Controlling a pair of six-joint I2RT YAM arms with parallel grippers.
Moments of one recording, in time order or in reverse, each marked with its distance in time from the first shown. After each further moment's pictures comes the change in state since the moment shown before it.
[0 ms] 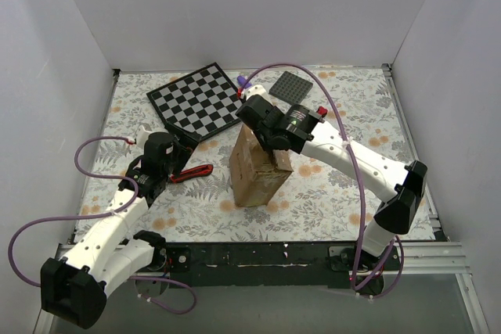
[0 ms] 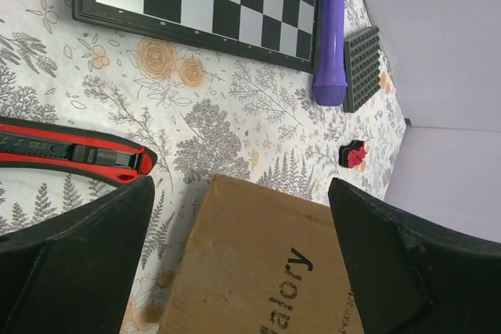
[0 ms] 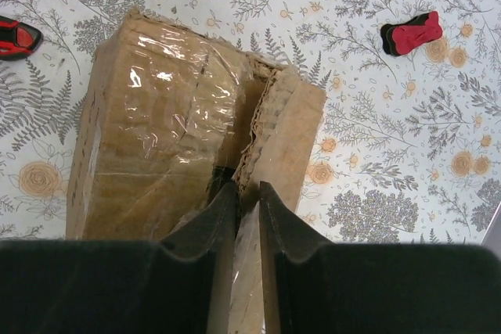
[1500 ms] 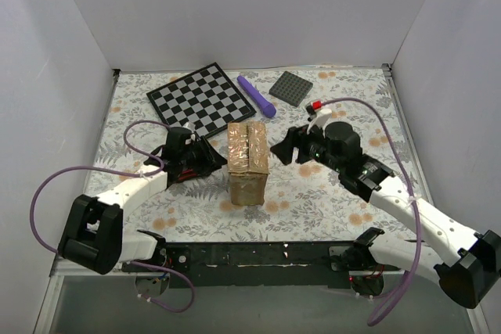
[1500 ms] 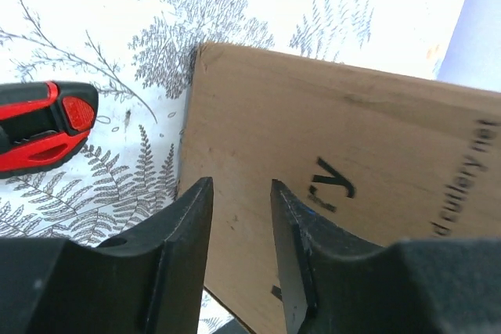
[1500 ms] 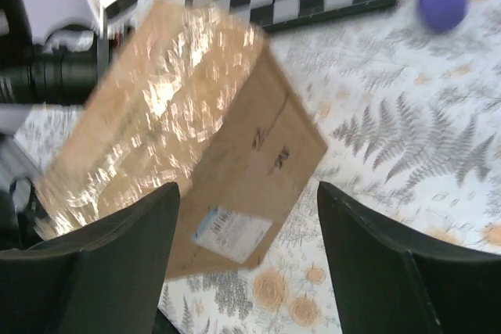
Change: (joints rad) left arm 0.002 0.420 -0.013 0.224 0.586 0.287; right arm -0.314 -0.679 -1.030 1.012 -0.678 0.131
